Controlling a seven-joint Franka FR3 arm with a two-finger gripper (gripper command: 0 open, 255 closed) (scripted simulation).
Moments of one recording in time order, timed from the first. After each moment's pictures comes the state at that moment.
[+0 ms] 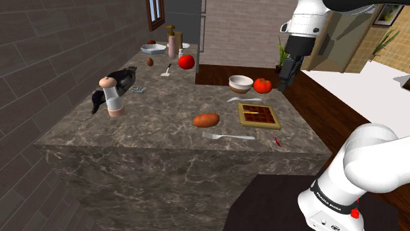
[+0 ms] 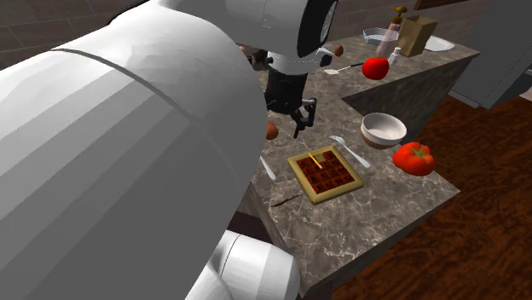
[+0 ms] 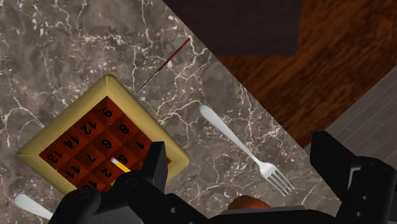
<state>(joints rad) 0.01 -0.79 -0.07 -2.36 0.05 1.50 -0.11</state>
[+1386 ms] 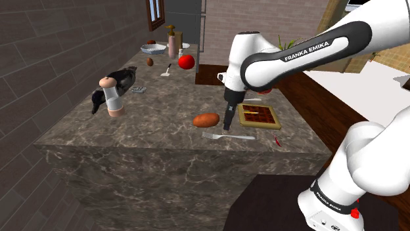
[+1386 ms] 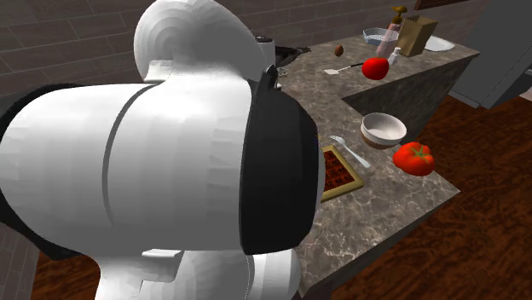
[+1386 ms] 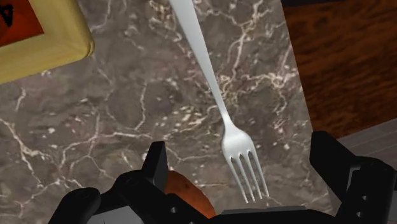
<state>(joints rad) 0.17 -0.32 0.04 -2.50 0.07 2.19 -0.30</state>
